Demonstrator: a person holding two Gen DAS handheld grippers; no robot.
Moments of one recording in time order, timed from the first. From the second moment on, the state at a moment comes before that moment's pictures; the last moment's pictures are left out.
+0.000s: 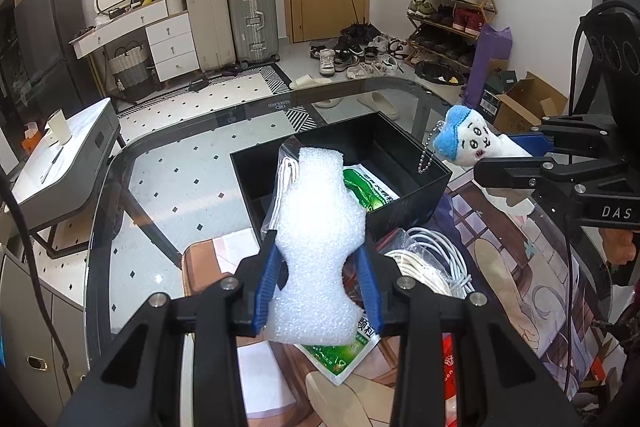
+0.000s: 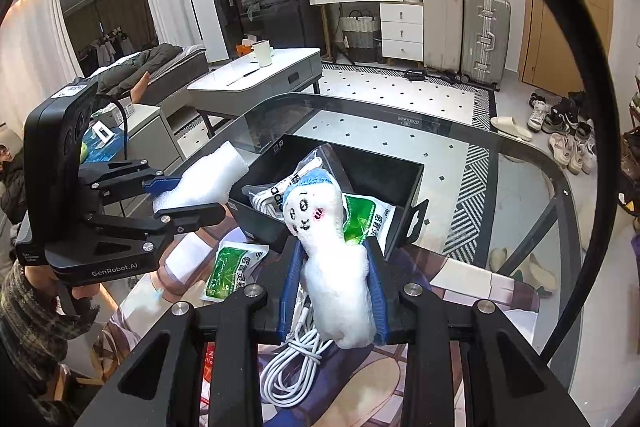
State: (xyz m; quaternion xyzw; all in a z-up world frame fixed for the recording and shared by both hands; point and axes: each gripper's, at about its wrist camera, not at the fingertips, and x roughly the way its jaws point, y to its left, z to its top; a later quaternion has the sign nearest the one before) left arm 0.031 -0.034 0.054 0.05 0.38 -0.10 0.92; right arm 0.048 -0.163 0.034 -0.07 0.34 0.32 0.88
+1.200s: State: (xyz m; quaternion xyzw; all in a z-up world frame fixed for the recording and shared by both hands) left arm 0.081 -0.036 0.065 0.06 0.38 -0.10 0.92; right arm 0.107 -0.145 0.042 -0.07 0.33 0.32 0.88
